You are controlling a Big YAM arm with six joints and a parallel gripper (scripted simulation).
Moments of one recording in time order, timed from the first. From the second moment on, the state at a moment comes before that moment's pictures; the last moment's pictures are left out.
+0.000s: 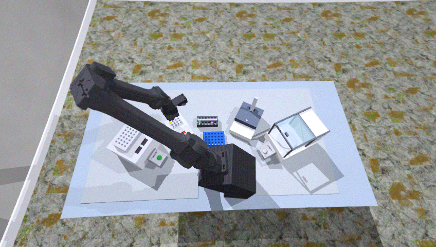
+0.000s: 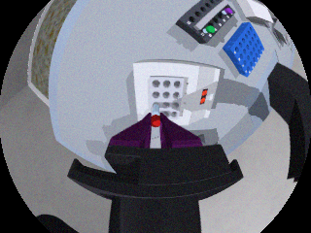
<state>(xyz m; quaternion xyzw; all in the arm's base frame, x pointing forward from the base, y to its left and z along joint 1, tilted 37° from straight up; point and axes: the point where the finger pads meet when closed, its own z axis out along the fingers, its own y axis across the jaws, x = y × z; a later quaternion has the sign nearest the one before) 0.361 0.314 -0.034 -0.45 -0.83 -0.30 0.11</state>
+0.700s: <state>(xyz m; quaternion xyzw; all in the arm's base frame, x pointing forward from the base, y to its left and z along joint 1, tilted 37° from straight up) 0.362 0.317 -0.039 -0.45 -0.83 -0.30 0.11</state>
